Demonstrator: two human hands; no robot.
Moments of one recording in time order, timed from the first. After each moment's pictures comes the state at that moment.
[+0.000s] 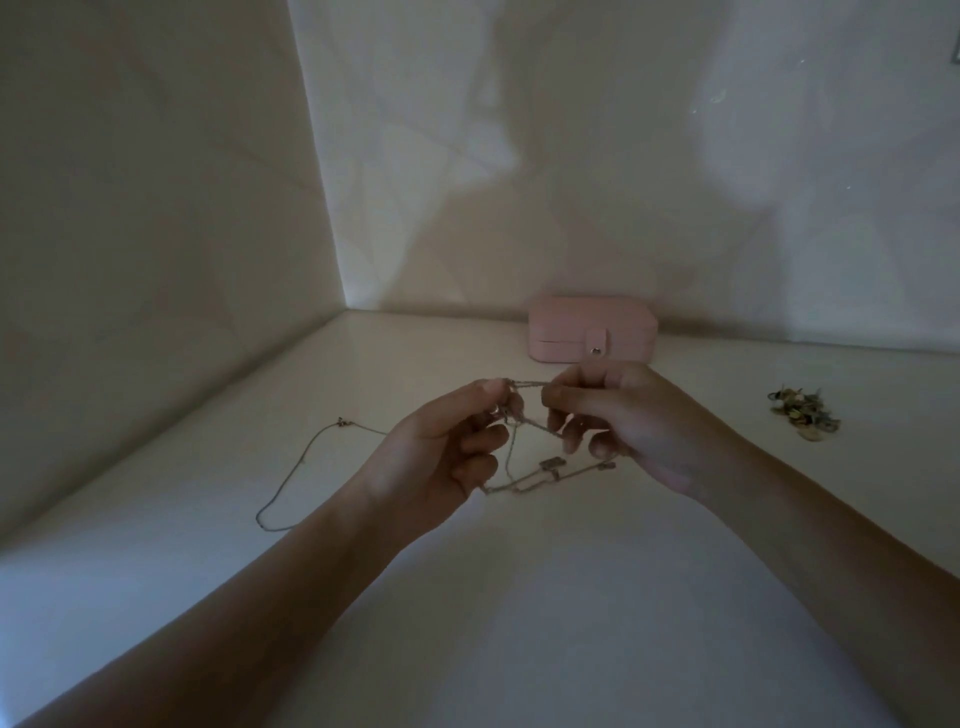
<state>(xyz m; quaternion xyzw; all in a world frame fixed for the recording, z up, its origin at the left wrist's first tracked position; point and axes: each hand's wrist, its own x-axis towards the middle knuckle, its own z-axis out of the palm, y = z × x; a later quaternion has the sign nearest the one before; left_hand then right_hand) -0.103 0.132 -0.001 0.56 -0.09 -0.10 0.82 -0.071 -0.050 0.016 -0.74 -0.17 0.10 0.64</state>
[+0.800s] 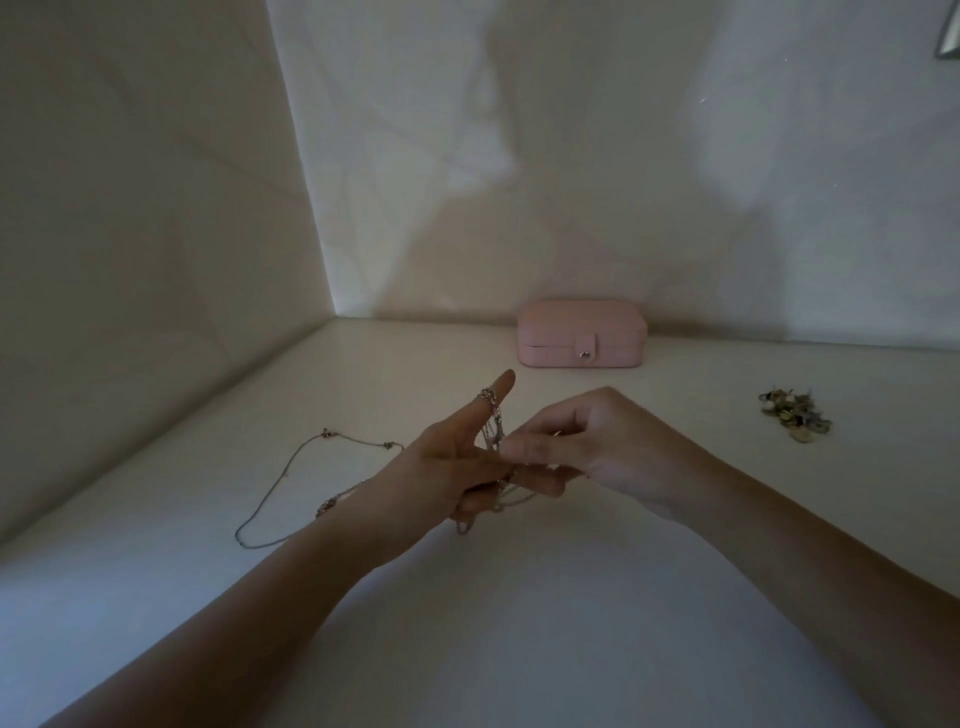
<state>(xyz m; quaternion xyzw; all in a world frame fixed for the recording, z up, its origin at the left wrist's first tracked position) -0.103 0.129 -0.007 0.73 -0.17 -0.12 0.65 -0.078 -0.046 0.009 -0.78 -0.22 0.12 0.57</state>
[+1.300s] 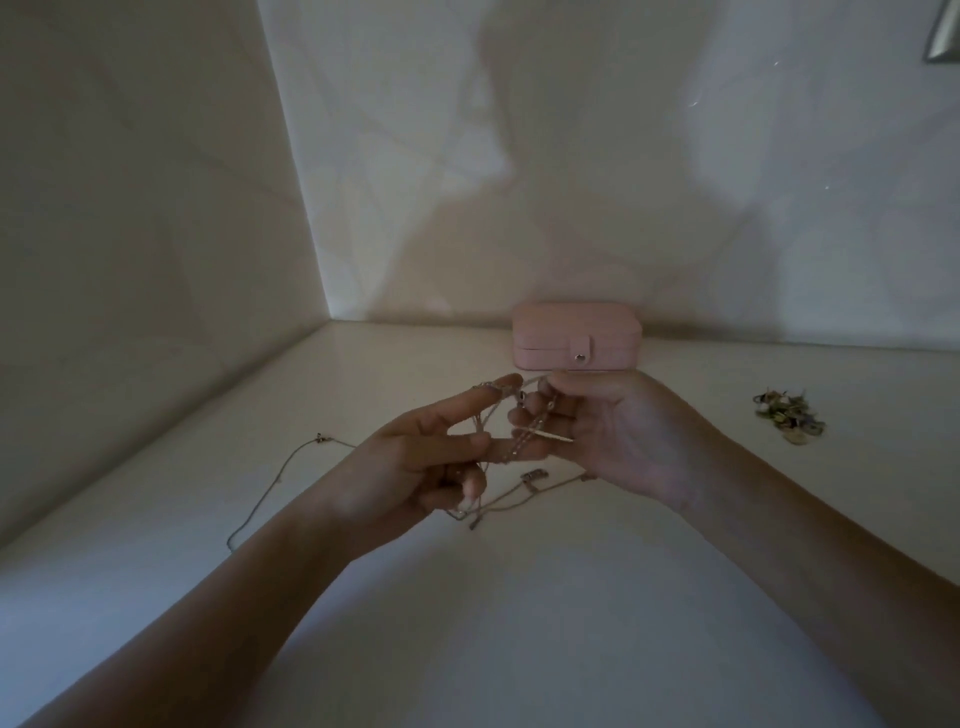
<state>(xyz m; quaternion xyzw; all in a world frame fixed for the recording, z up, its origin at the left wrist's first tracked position) -0.102 0.141 0.008 0.63 -0.18 -0.18 0.73 -0.066 -0.051 0.020 -0.51 -0.11 0.22 0.82</state>
